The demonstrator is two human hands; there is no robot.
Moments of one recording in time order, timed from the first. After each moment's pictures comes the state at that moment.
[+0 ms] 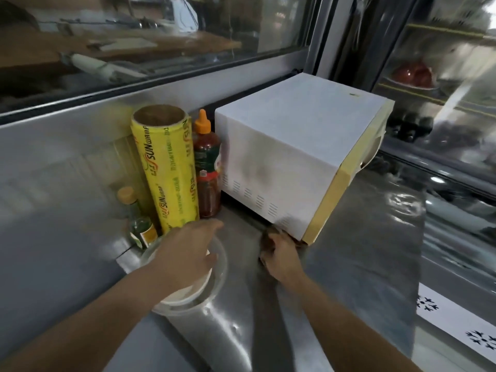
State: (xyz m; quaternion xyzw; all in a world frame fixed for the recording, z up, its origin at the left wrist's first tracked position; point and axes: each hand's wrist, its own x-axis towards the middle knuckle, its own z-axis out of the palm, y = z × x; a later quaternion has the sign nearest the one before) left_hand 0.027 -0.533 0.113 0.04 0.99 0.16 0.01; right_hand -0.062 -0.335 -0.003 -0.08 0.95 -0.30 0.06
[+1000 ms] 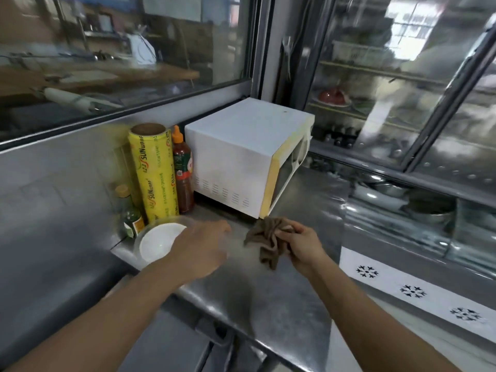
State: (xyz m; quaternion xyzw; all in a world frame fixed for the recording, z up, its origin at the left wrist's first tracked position) left_hand 0.137 -0.467 0.169 0.11 0.98 0.19 0.04; right_hand 0.104 -0.257 0.141 0.11 0.68 -0.72 0.05
